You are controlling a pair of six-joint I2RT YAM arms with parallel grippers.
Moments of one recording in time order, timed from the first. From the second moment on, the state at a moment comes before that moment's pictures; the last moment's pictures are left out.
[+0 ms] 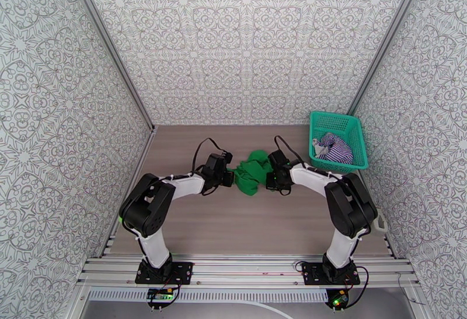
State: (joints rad) left arm -0.48 1.78 0.91 0.09 0.16 -0.31; right arm 0.47 1.81 1.17 -0.58 -0.05 0.53
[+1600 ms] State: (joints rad) left arm -0.20 1.35 1.53 -0.57 0.13 -0.02; right arm 0.26 1.62 1.99 -1.21 -0.23 0.32
